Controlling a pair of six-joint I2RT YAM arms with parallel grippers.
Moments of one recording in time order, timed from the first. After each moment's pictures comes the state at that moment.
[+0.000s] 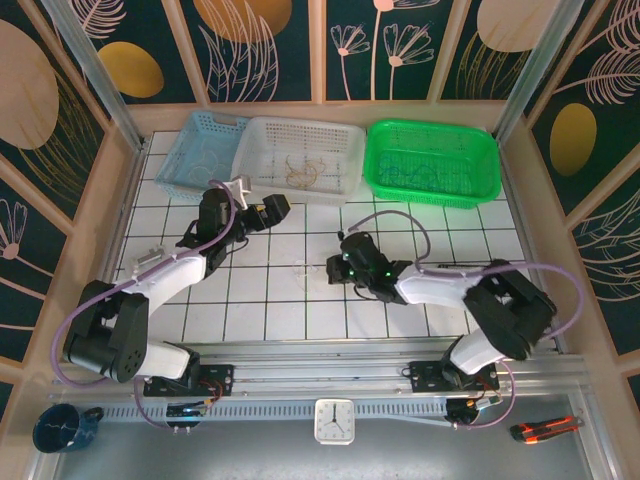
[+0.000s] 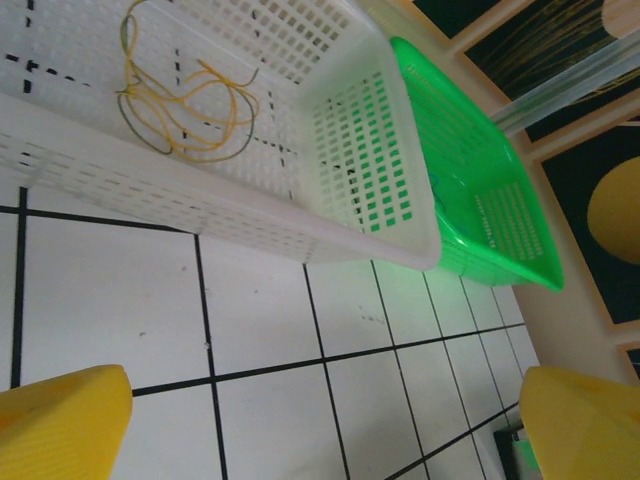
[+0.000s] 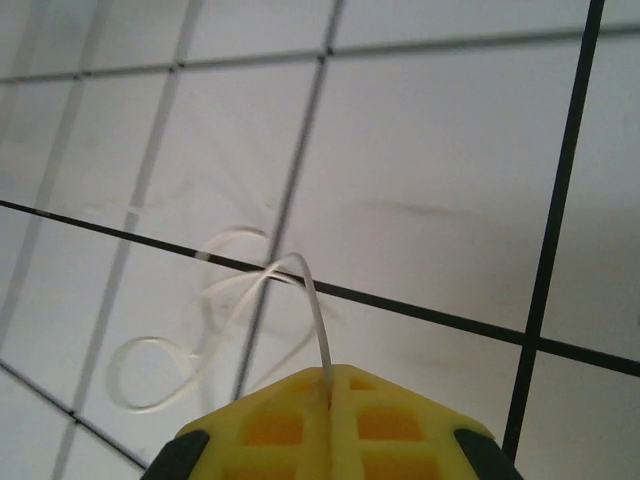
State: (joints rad) left arm -0.35 1.40 0.71 0.29 0.35 -0.73; right arm 0.85 1.47 0.65 0.13 0.02 0.68
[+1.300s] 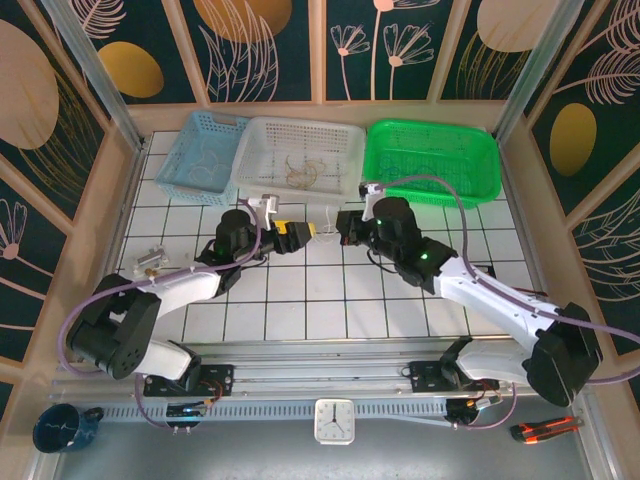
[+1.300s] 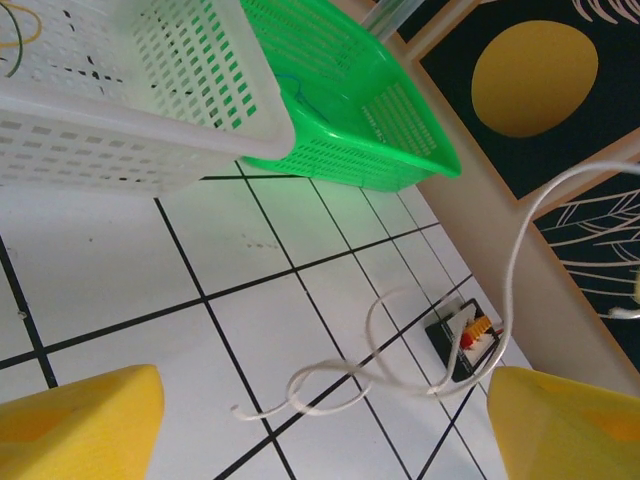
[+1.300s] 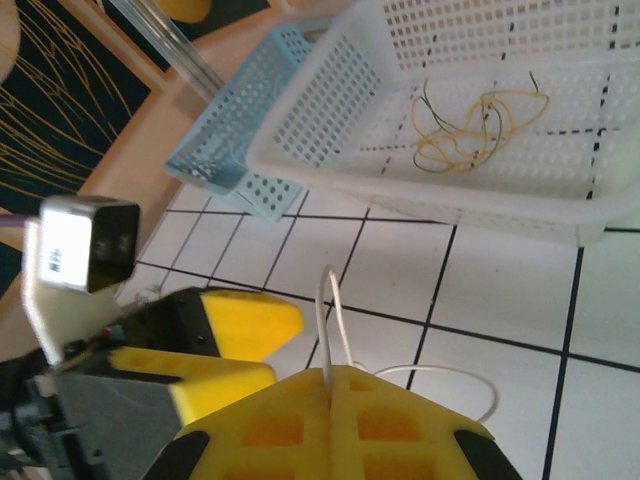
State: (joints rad) left arm -0.52 1.44 0.58 0.59 0.45 -0.66; right arm 0.75 1.18 0.85 -0.04 0.00 0.57
